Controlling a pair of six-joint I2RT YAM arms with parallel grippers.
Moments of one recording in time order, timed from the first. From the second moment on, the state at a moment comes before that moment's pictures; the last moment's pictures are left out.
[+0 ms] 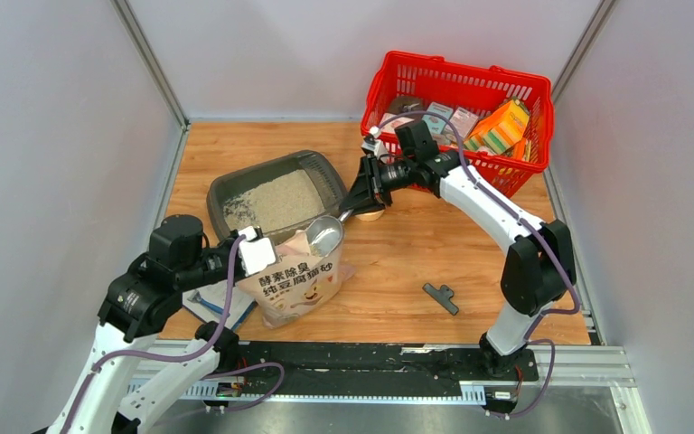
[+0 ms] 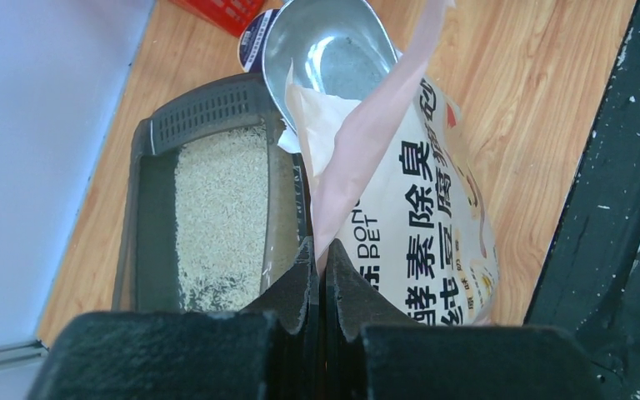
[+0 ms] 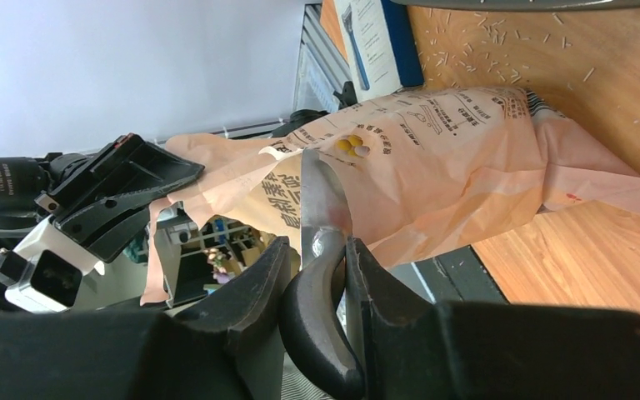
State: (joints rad) left arm -0.48 0.61 1.09 -0.99 0.43 0.71; right arm 0.51 1.72 1.50 -0.54 -1.00 0.75
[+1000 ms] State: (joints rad) left arm -0.49 0.64 1.11 -0.98 0.38 0.80; right arm 0.45 1.58 1.34 -0.34 -1.03 0.85
